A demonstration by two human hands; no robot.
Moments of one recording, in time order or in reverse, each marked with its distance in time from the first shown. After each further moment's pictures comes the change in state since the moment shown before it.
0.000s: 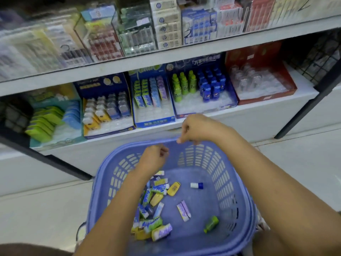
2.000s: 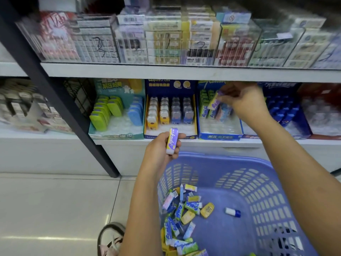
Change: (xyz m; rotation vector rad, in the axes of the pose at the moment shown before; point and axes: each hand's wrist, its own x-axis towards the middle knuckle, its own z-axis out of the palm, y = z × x) left_hand -0.025 -0.066 -0.123 -1.404 0.090 -0.210; right_hand 0.077 -0.099 -0.031 0.424 0.736 -0.286
